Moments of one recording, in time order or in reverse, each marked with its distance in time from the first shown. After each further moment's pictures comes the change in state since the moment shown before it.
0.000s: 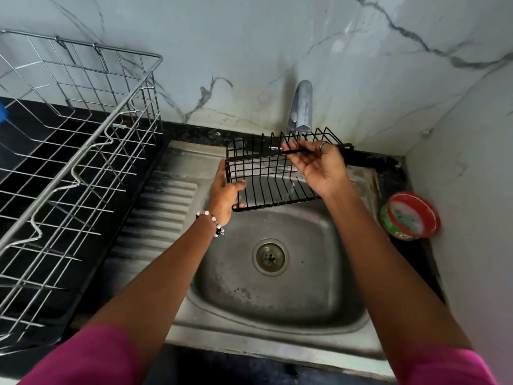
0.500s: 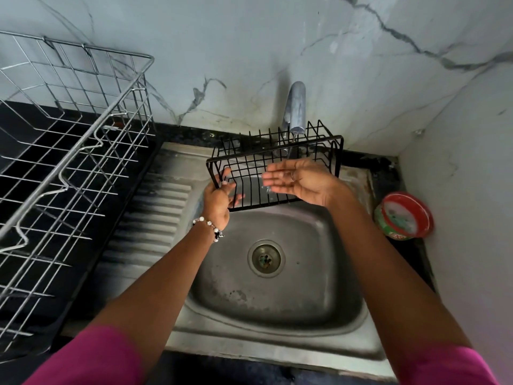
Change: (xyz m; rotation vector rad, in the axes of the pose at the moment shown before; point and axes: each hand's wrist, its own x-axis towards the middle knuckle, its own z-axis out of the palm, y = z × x) left_hand 0.003 -0.011 0.005 -0.237 0.078 -0.011; right_hand -0.008 0.004 -0.009 -0.715 -0.216 0.237
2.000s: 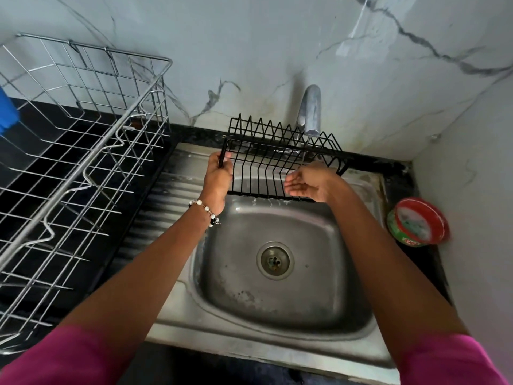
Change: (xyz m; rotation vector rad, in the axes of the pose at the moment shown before) left_hand 0.005 0.051 -0.002 0.359 0.004 0.231; right_hand 0.027 0.000 0.009 -0.220 0.285 0.157
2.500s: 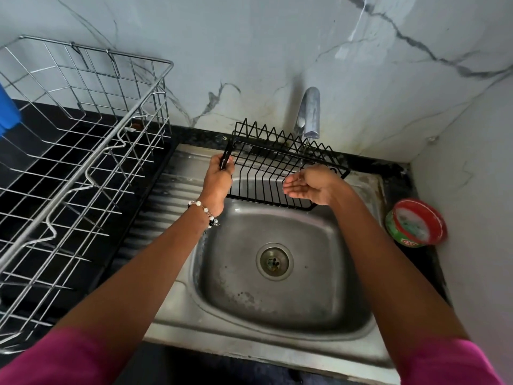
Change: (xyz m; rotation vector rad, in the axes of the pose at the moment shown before) left_hand -0.002 0.001 -0.002 0.076 0.003 -0.040; right_hand -0.001 0.005 -0.005 0.030 0.011 0.047
